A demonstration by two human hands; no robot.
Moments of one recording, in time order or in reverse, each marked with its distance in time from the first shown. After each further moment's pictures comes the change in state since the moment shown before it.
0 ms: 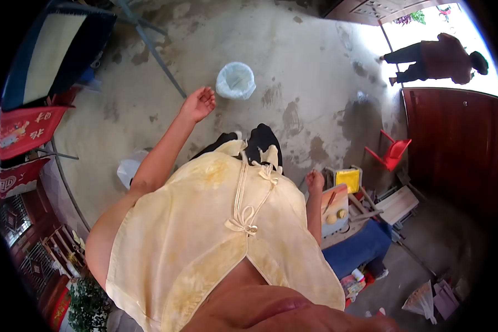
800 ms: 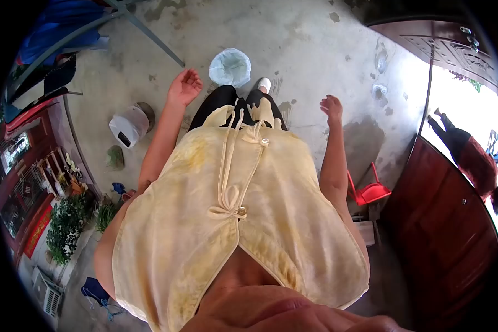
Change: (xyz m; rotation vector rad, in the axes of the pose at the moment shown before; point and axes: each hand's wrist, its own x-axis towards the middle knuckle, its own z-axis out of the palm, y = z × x) left_hand 0.155 0.018 0.176 -0.443 0.307 0.282; right_hand 0.282 -0.404 0.327 -0.690 -0.486 -0.170
